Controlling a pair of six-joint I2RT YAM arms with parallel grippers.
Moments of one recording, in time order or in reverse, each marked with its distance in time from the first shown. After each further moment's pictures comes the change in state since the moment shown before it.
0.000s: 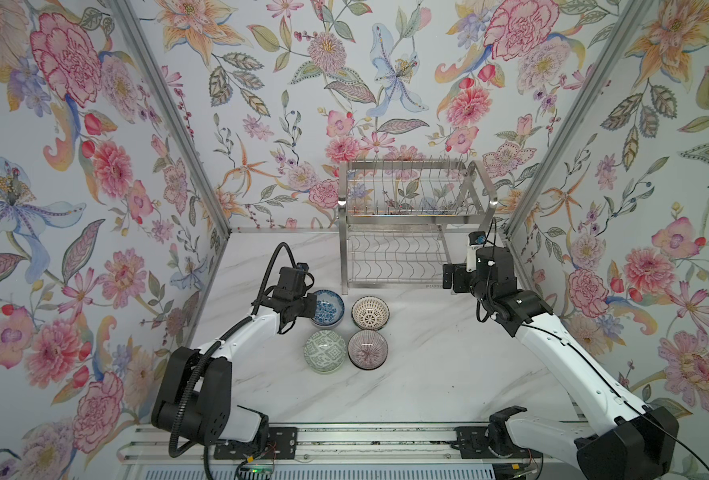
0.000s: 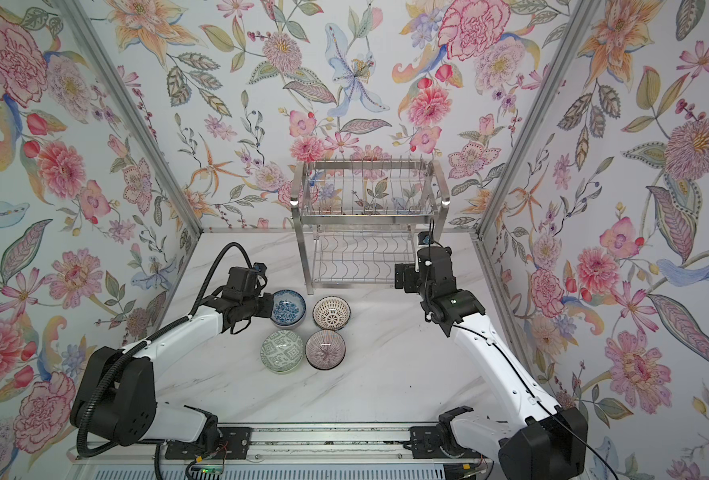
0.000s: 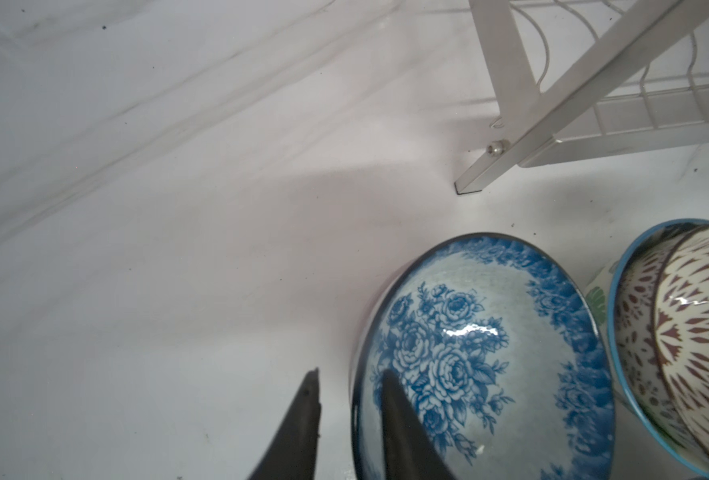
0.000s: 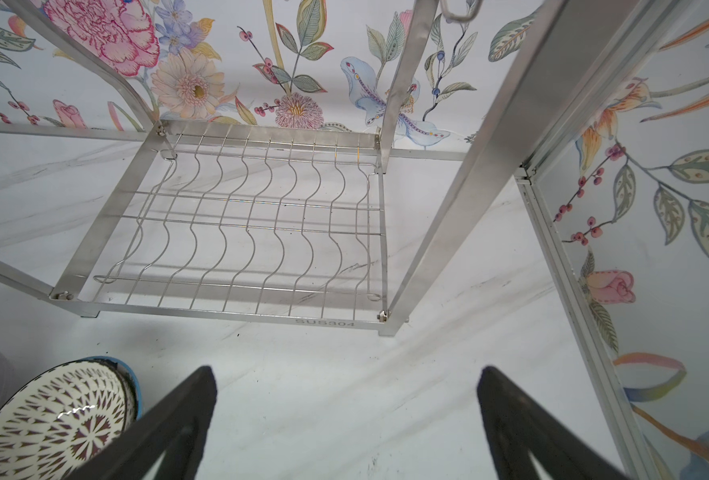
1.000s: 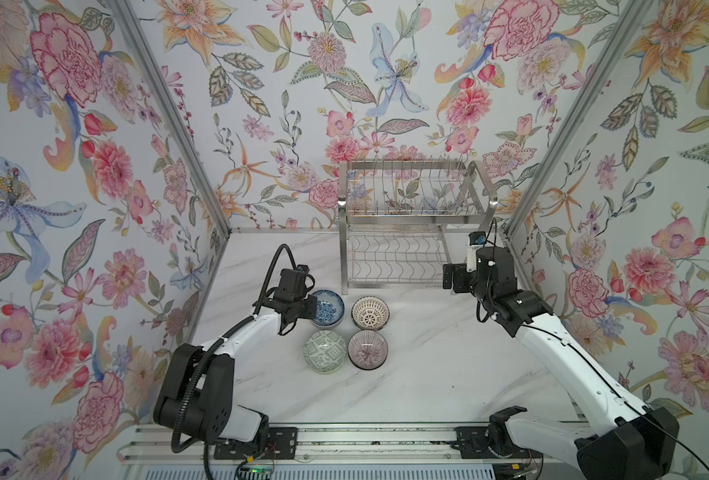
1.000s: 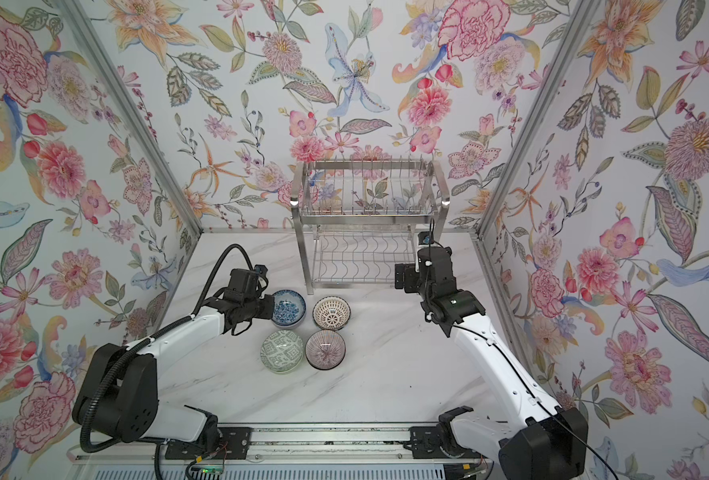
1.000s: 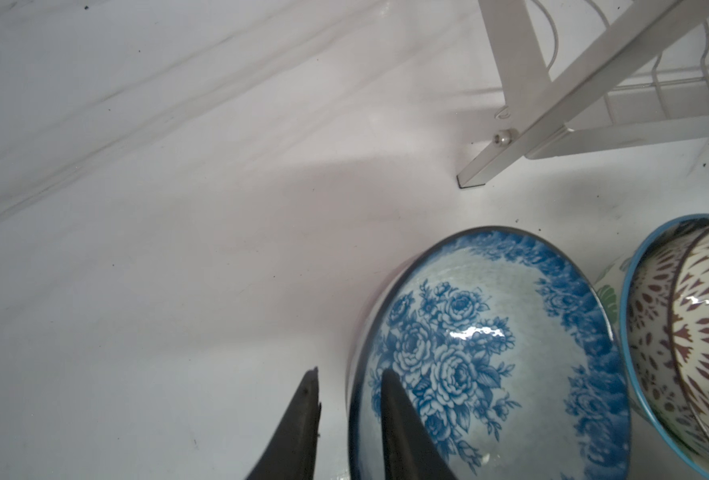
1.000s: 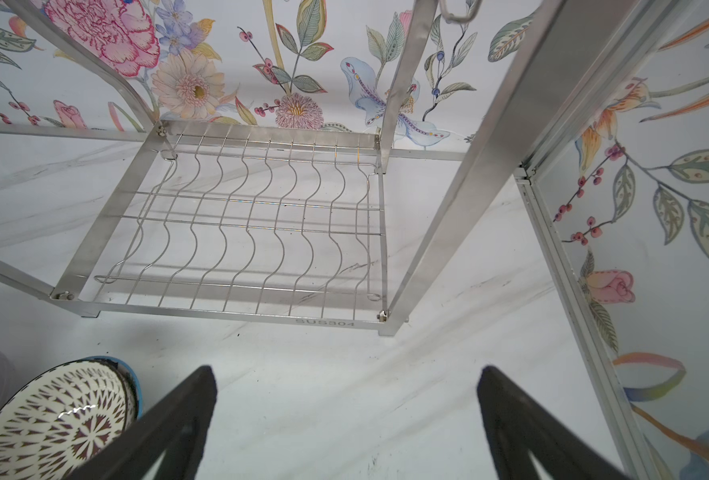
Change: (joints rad) left arm 0.000 0.019 -0.018 0.034 0.019 -0.005; right arm 0.000 -0.002 -0.001 0.000 0.000 0.000
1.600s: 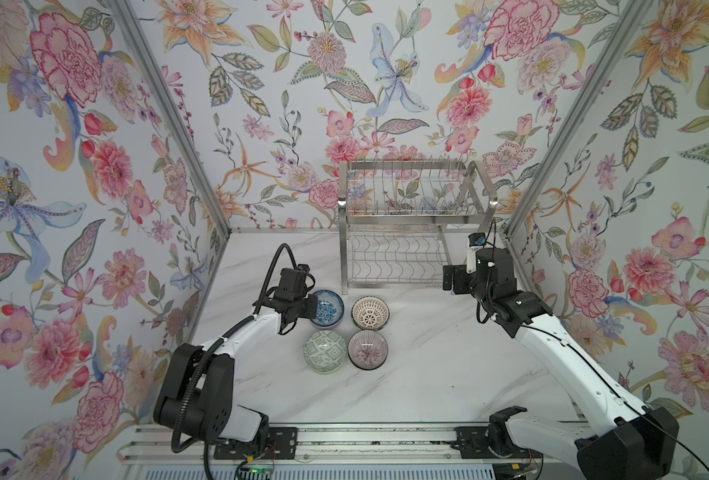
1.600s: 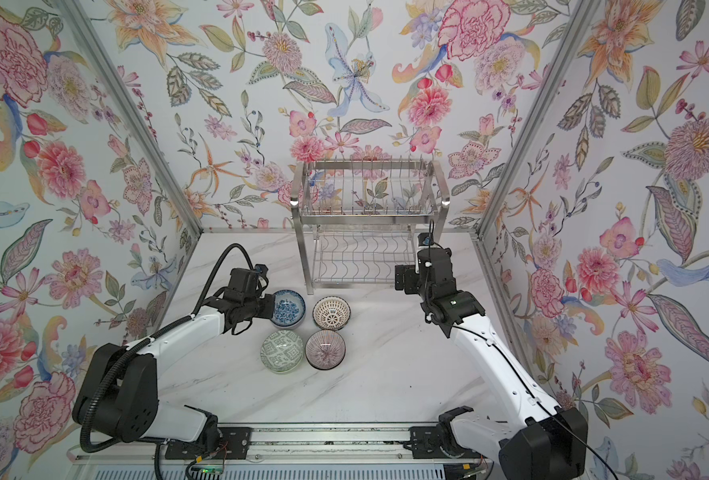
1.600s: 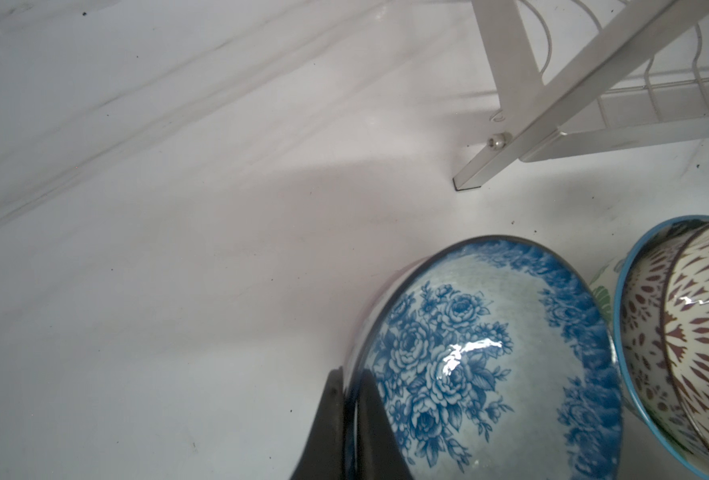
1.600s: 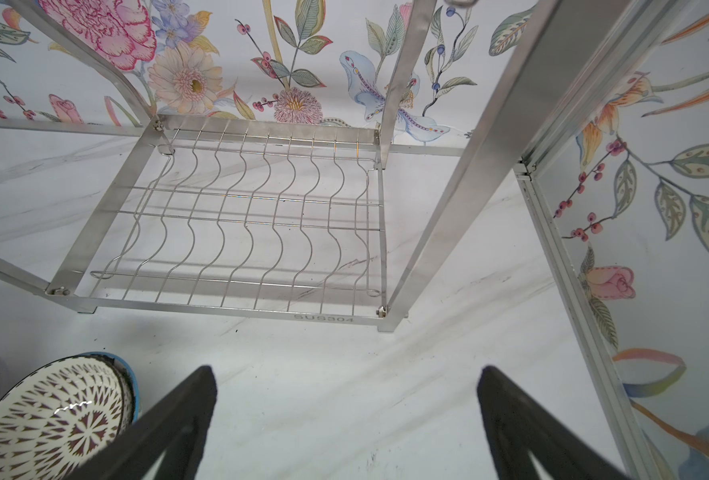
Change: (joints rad) left arm 0.000 0.000 0.012 -0.015 0.002 0.012; right arm -0.005 -0.004 -0.011 0.000 0.000 0.000
